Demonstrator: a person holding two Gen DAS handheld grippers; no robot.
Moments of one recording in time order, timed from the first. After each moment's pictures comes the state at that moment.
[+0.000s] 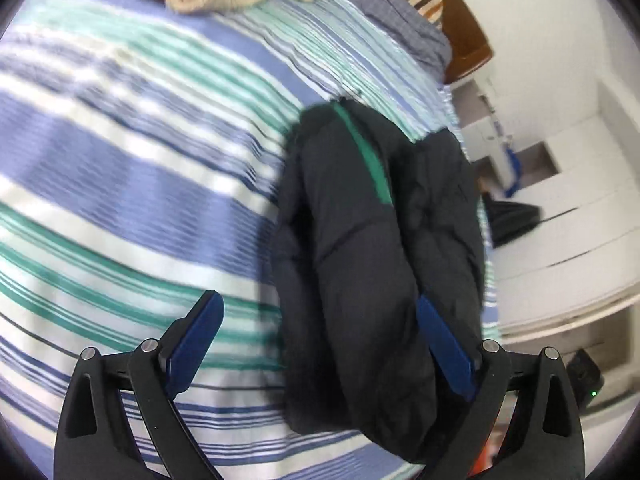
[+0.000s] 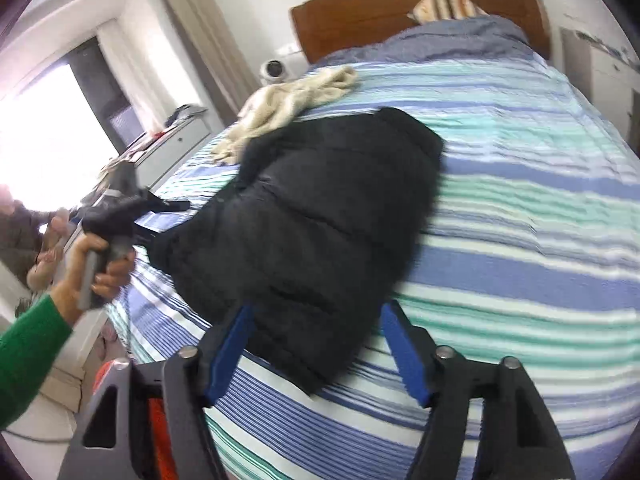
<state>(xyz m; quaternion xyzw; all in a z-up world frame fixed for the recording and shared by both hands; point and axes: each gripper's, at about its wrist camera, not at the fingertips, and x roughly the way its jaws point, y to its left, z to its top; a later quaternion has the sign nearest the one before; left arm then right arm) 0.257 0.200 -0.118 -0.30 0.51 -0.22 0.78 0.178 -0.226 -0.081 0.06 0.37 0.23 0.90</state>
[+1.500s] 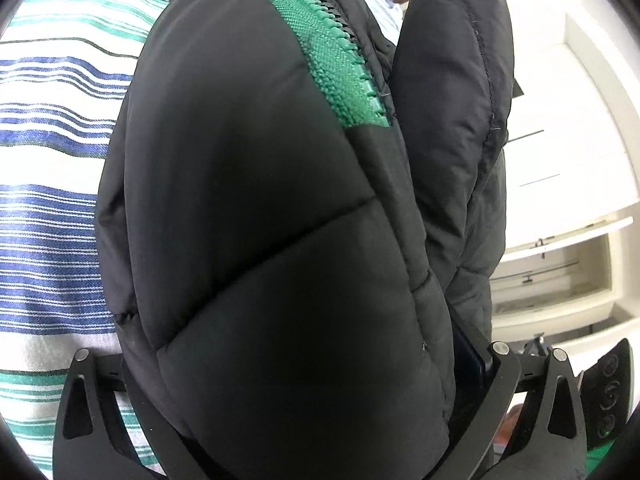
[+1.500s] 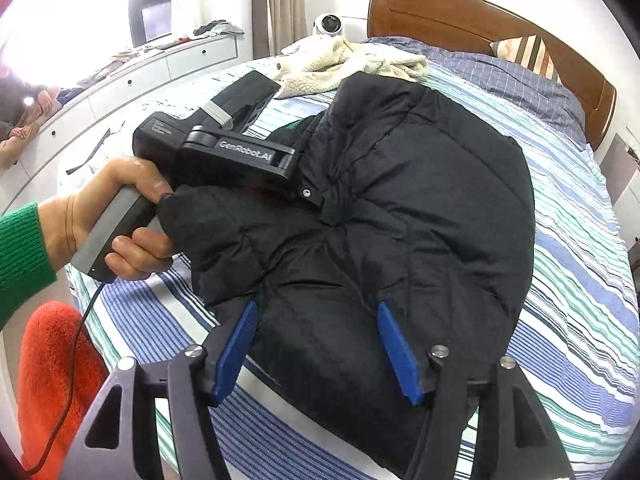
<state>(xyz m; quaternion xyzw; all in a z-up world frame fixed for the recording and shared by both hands) 0.320 0.085 -0.151 -0.22 0.57 -0.34 0.72 0.198 -0.082 -0.111 -0.14 0.40 0.21 0.88</state>
